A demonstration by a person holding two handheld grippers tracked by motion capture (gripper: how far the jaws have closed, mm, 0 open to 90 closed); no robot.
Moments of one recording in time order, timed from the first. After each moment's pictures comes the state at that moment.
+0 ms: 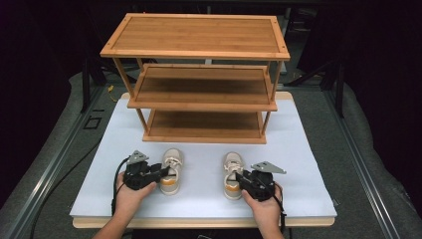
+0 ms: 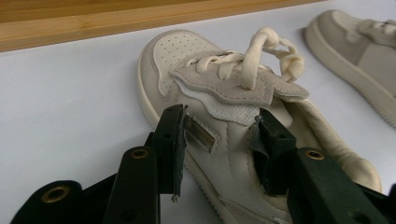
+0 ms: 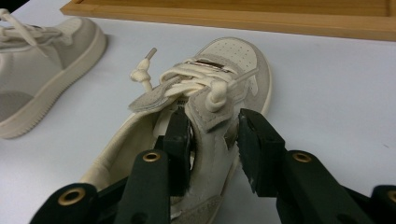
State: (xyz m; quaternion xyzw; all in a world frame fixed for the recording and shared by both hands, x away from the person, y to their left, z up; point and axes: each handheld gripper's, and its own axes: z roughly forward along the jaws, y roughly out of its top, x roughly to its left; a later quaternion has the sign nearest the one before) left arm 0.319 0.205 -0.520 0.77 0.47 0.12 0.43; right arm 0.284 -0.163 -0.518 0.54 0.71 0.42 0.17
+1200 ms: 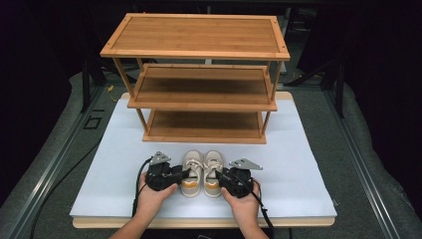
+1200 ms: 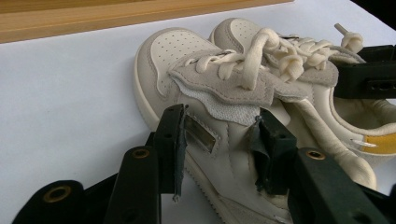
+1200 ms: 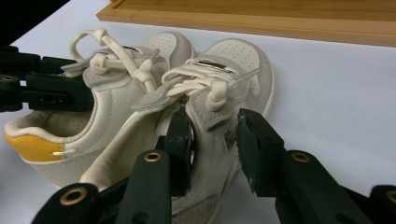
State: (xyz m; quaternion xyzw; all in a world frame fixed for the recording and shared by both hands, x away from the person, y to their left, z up) left arm 0.318 0.151 -0.522 0.77 0.46 0.09 0.44; right arm 0.295 -0.109 -0.521 0.52 0.72 0.44 0.15
